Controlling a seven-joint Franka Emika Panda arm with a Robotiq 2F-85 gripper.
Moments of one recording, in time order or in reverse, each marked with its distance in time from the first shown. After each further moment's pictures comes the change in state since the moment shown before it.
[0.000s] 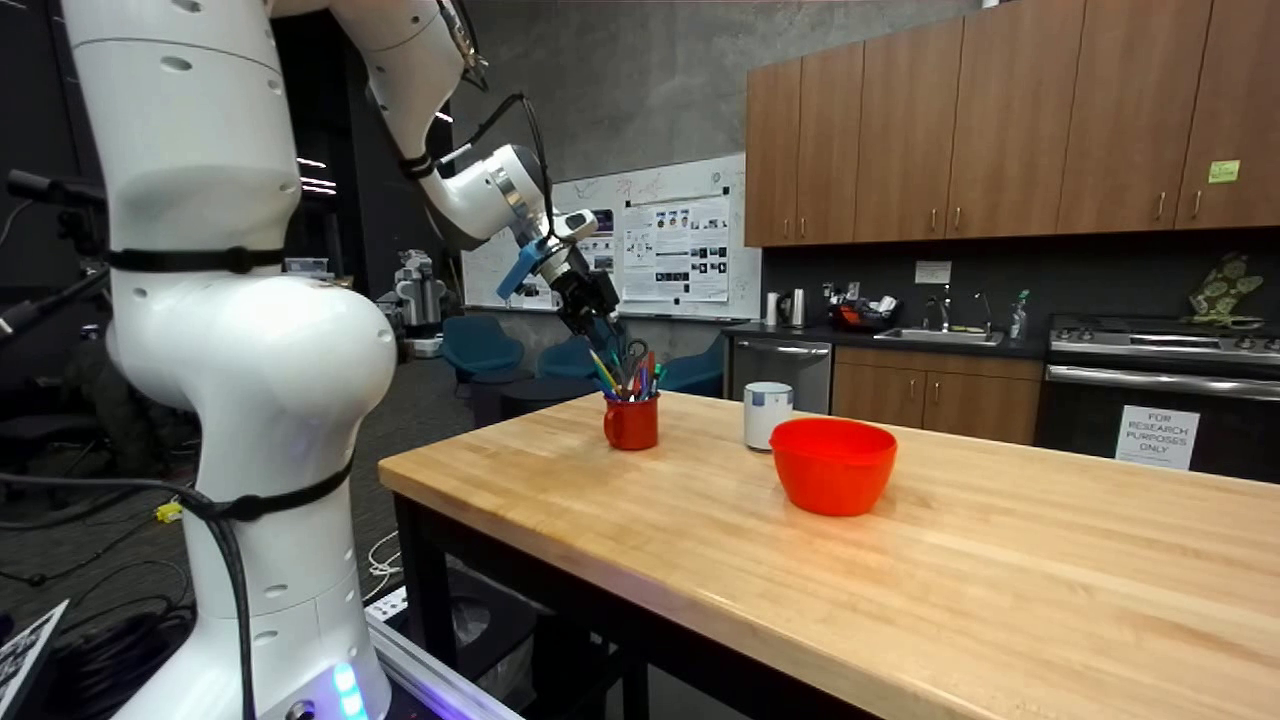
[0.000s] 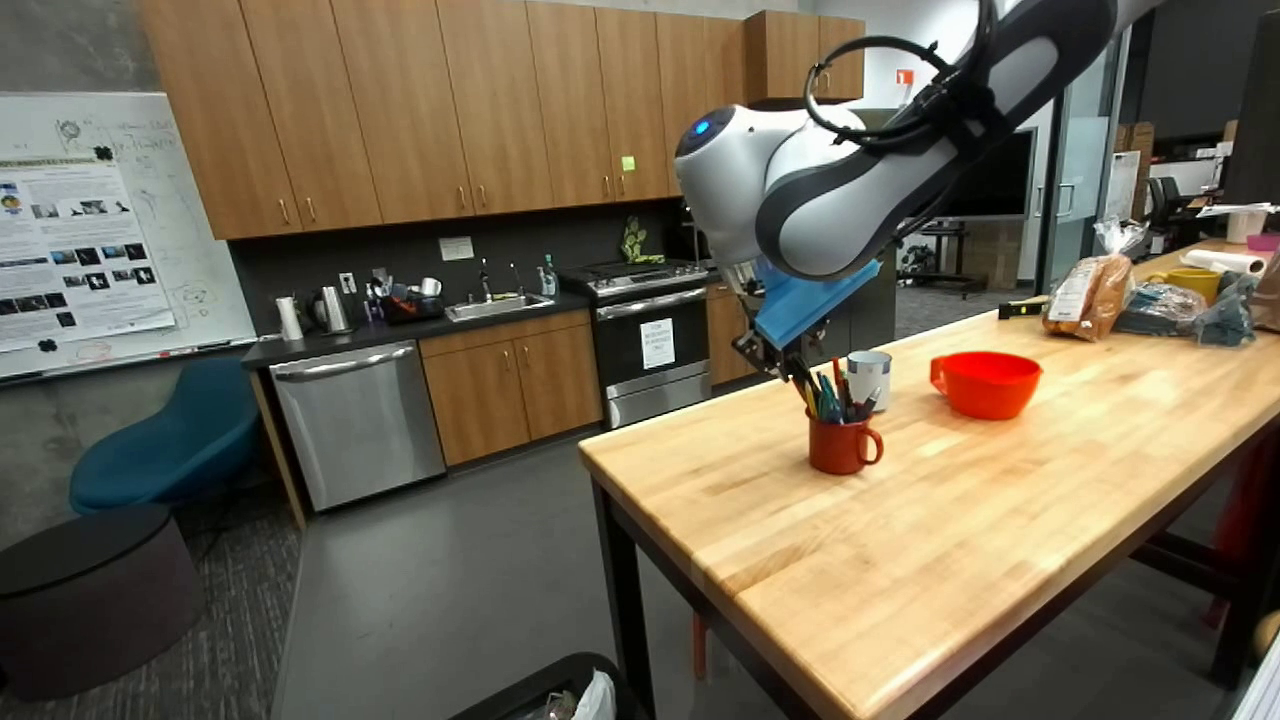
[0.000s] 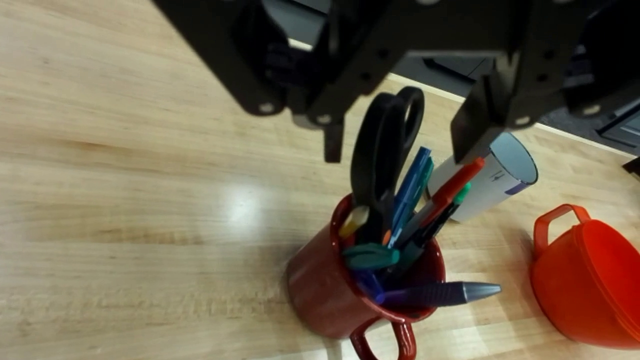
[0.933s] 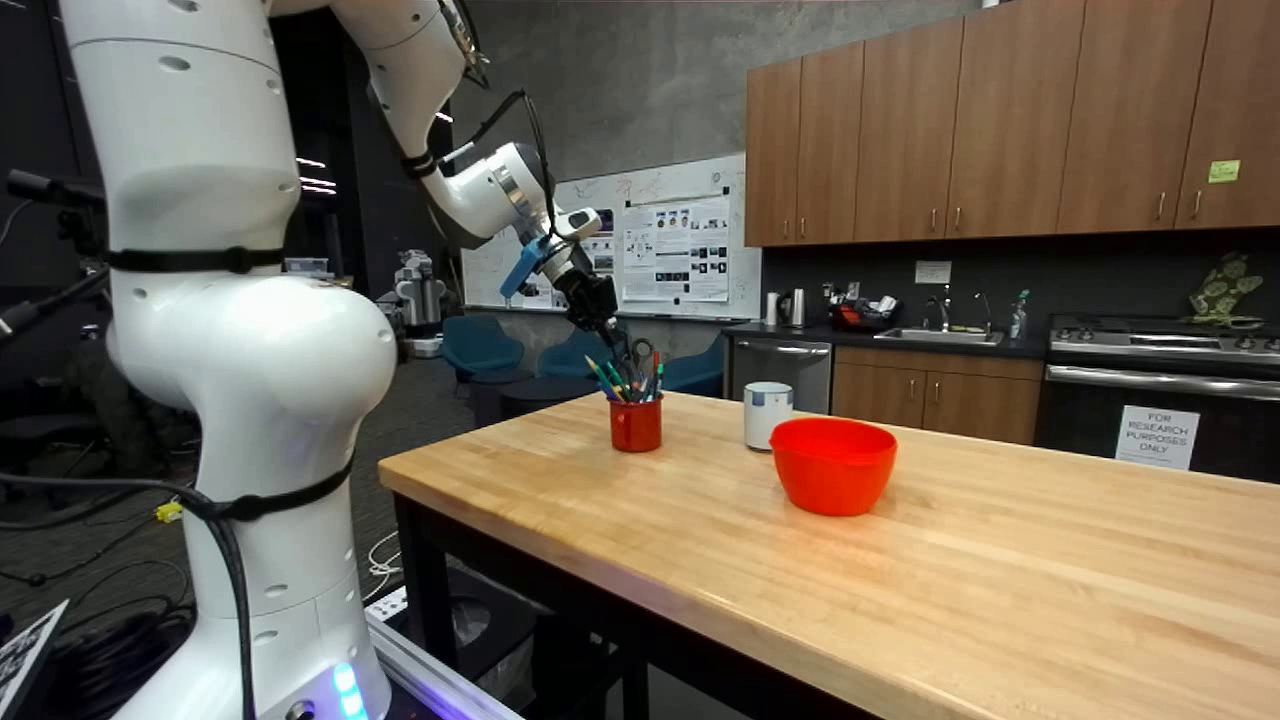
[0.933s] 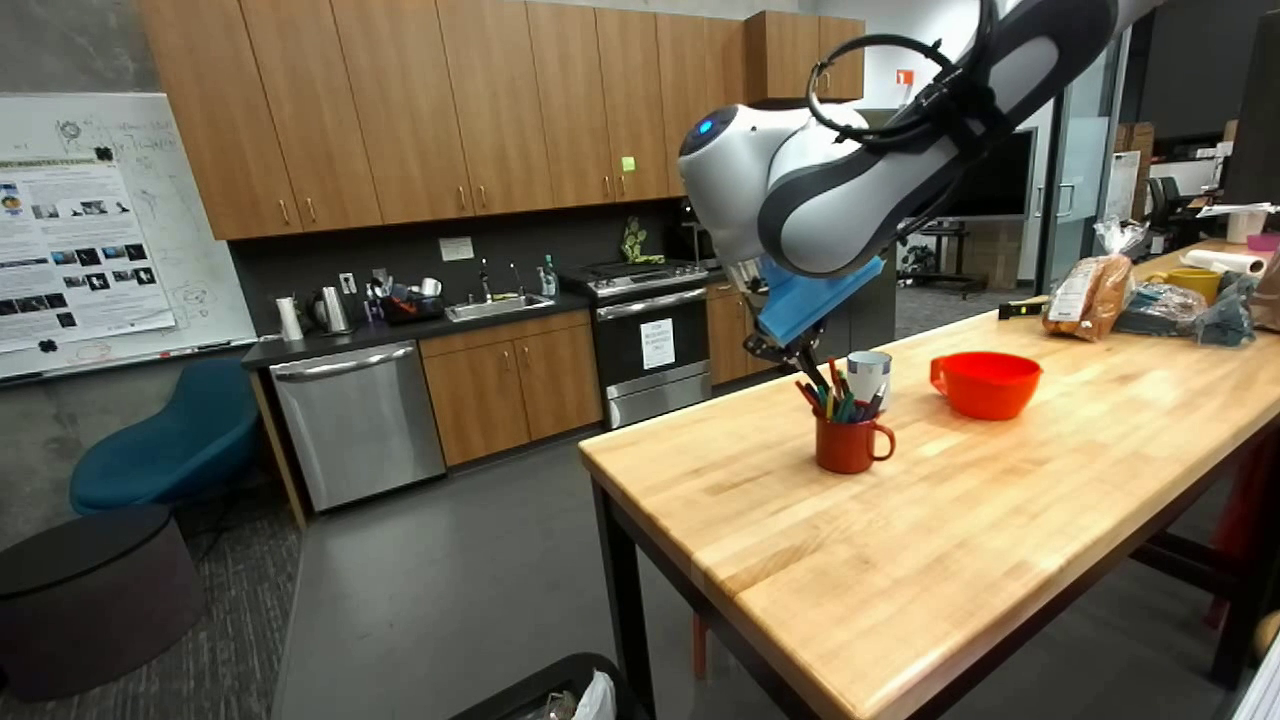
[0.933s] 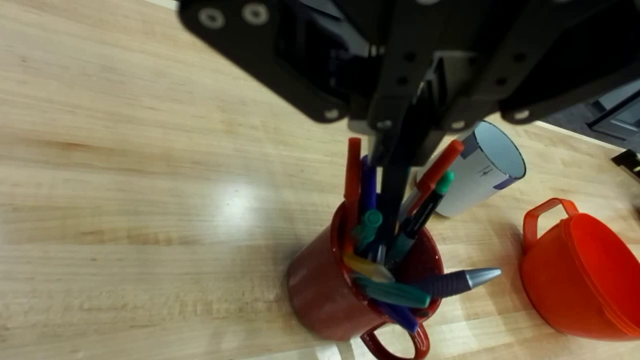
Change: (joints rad) arm 0.000 -0.006 -0.012 -0.001 0.000 -0.012 0.005
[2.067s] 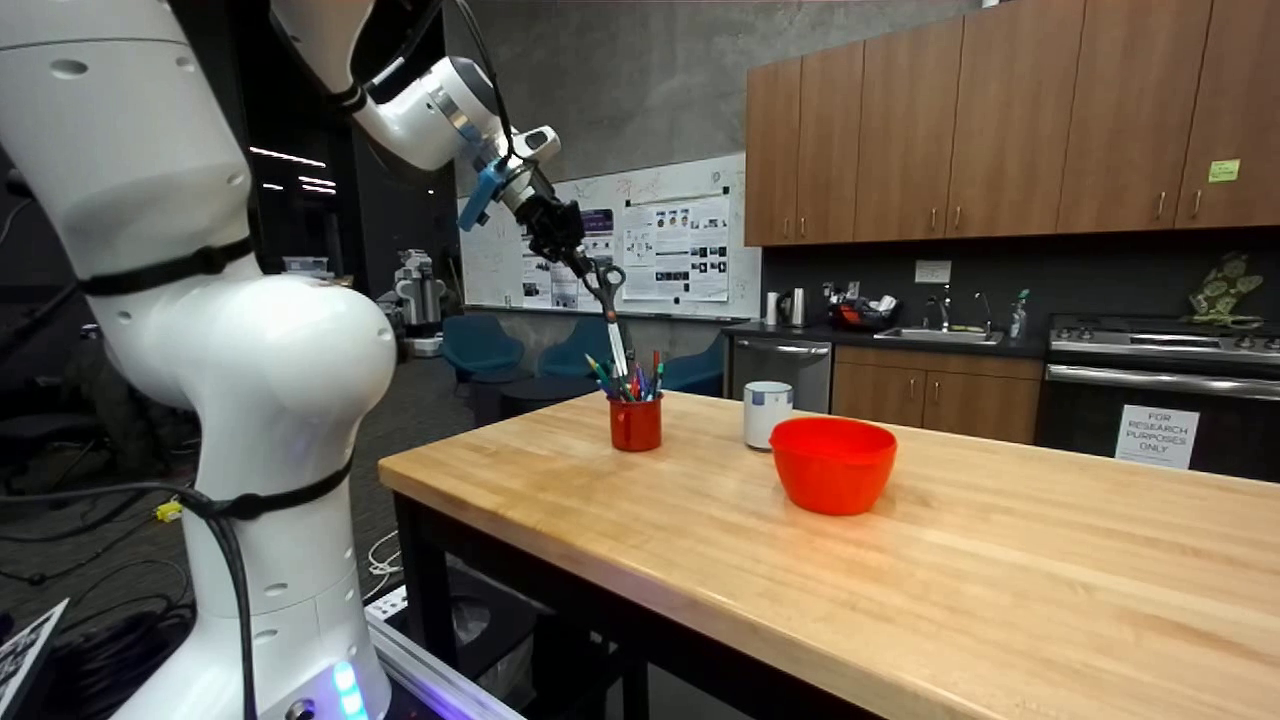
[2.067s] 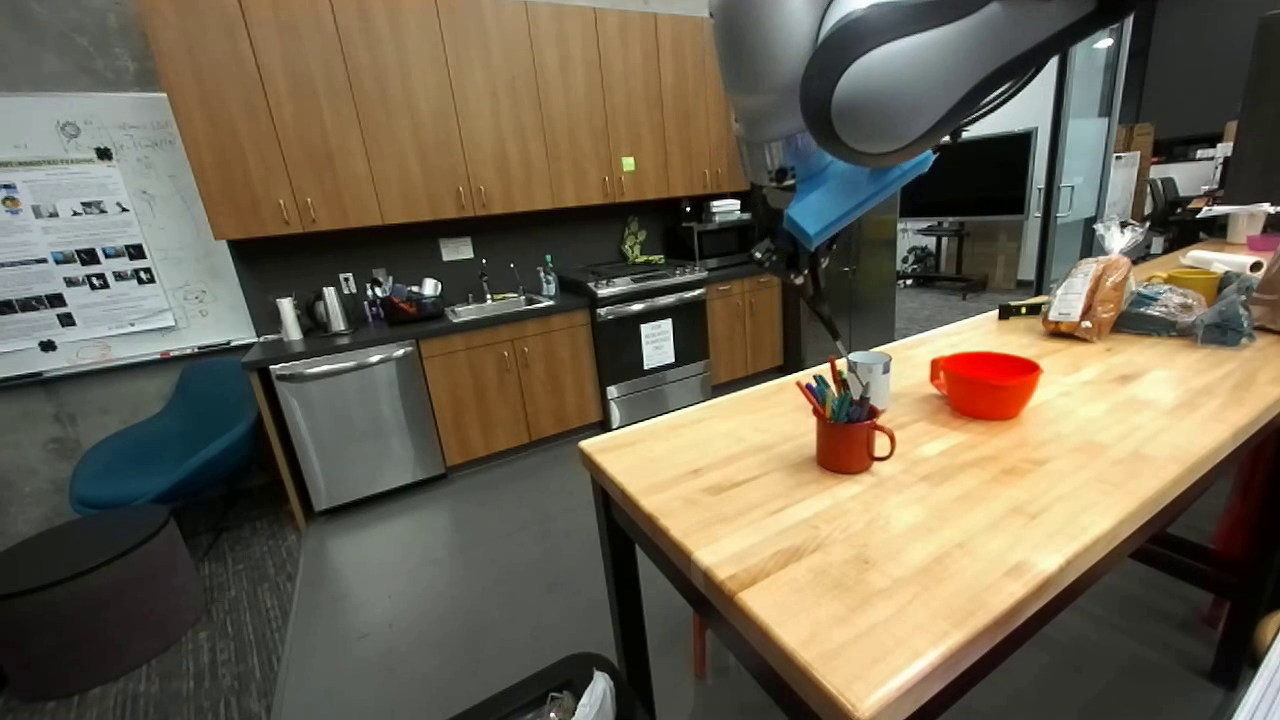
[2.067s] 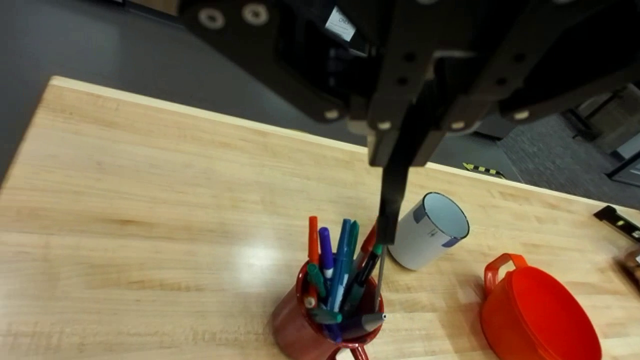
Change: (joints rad) arm 0.006 -0.277 0.072 -0.034 0.074 -0.066 -0.106
